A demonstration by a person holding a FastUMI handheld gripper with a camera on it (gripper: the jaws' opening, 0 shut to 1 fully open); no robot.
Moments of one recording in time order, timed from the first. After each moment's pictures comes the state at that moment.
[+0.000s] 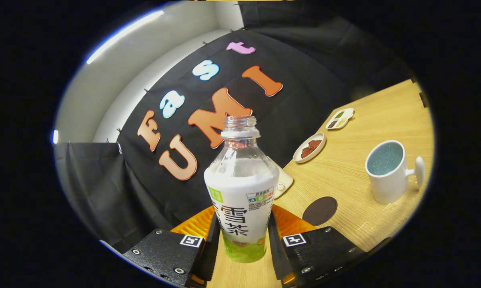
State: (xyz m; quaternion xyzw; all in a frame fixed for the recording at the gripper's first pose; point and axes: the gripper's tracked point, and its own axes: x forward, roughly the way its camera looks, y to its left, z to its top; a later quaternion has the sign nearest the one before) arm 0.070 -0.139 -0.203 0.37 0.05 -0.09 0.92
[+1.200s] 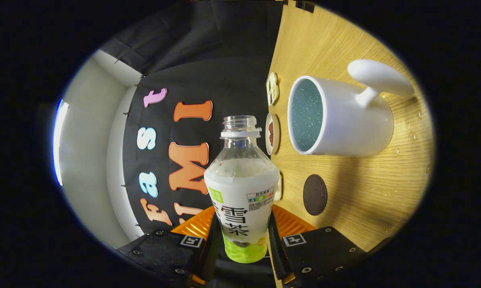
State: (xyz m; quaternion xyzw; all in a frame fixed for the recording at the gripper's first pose) arm 0.065 -0.210 -0.250 0.67 -0.02 -0.15 0.72
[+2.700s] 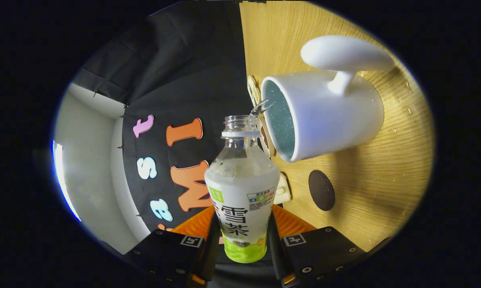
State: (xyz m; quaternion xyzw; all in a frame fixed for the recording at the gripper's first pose) arm 0.064 -0.231 -0.251 0.75 -0.05 -0.17 0.64
